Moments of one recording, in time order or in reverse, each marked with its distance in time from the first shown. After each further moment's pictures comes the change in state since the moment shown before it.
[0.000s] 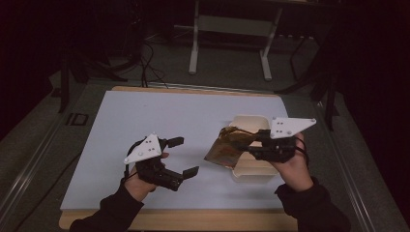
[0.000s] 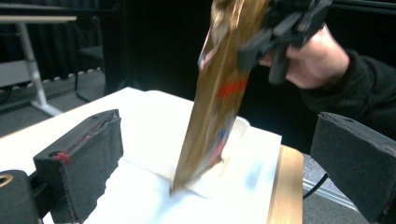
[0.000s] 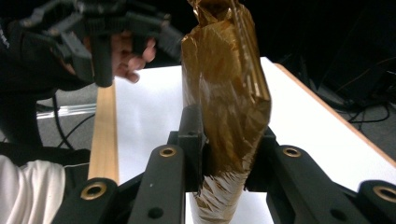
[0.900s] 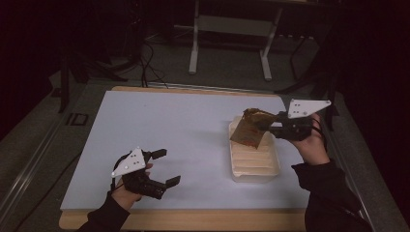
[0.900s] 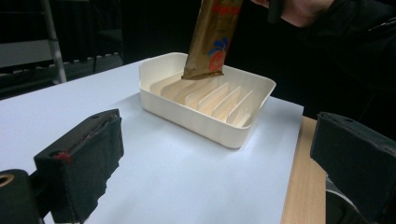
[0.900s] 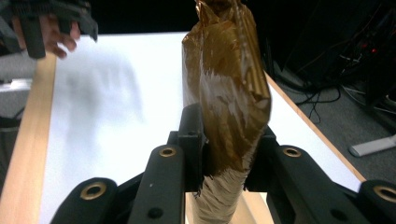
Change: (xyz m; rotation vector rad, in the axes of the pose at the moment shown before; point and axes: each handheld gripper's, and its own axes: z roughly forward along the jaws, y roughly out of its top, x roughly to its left) left arm 0.019 -0.058 -0.024 0.017 0.055 -0.025; right arm -0.078 -0.027 -0.033 0.096 -0.093 -0.059
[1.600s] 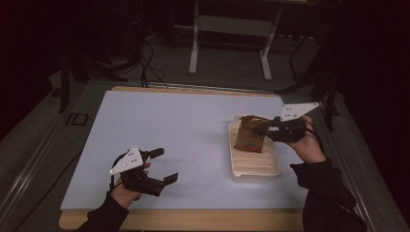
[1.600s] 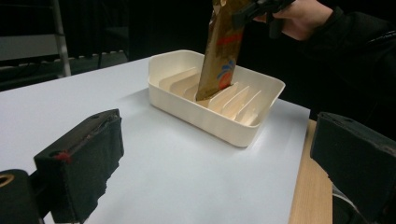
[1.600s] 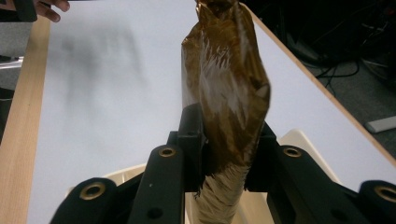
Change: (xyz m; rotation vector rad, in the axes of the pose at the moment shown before) left arm 0.008 -0.007 -0.001 -0.002 0.019 -0.033; right arm -0.013 -0.027 0.019 0.095 0.041 0.028
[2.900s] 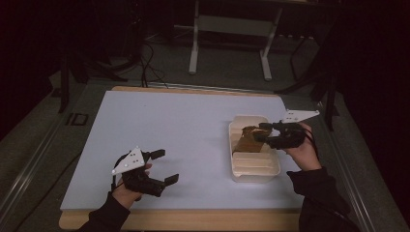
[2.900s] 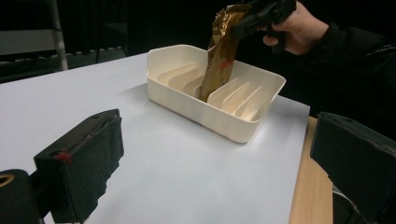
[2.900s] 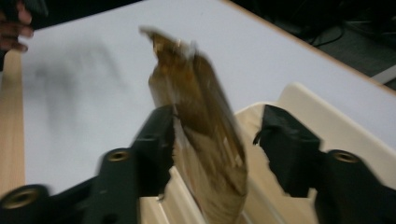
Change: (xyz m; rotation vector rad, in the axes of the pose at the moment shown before) left arm 0.001 -0.005 0.004 0.012 -0.007 -0.007; right arm 0.002 -0.033 0.006 -0.047 -0.092 0.237
